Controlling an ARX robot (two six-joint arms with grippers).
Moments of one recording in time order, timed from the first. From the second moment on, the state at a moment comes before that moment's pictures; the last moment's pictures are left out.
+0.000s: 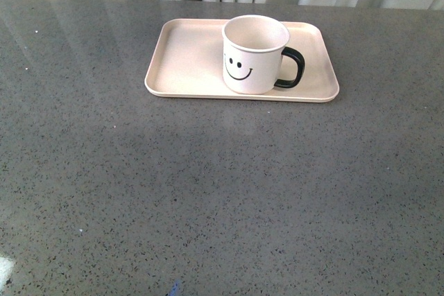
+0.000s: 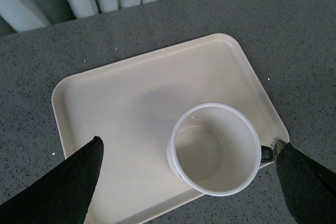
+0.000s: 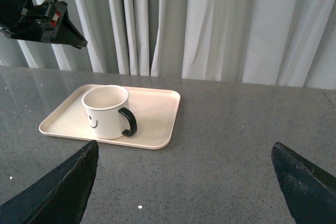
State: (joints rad) left arm -0.42 2.04 1.62 -0.22 0.12 -0.05; right arm 0.00 0.00 0.02 0.00 0.00 0.00
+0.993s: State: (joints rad) left arm -0.12 1.22 0.22 1.00 -0.12 -0.01; right arm 0.00 0.00 0.02 0.00 0.00 0.00
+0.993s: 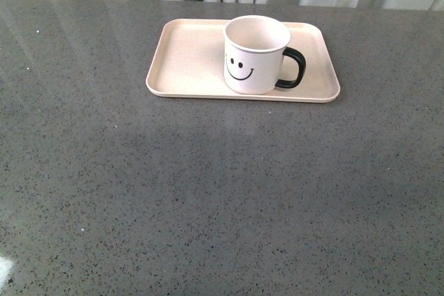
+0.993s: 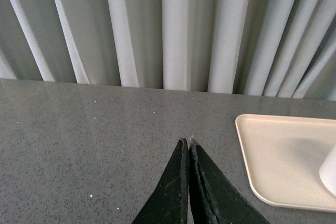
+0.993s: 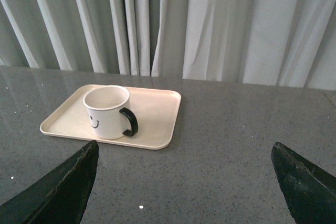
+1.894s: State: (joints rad) left arm 0.00 0.53 0.01 0.52 0.00 -0.01; right arm 0.00 0.00 0.02 0.00 0.00 0.00
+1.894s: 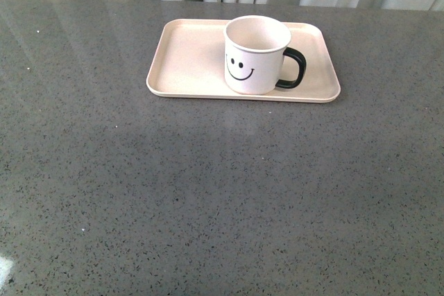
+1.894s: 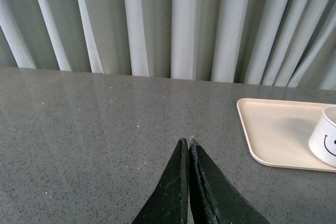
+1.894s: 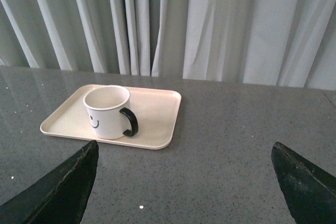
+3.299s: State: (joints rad) left arm 0.00 0.02 0.01 0.00 0.00 -0.01; right arm 0.00 0.00 0.02 0.00 0.00 0.00
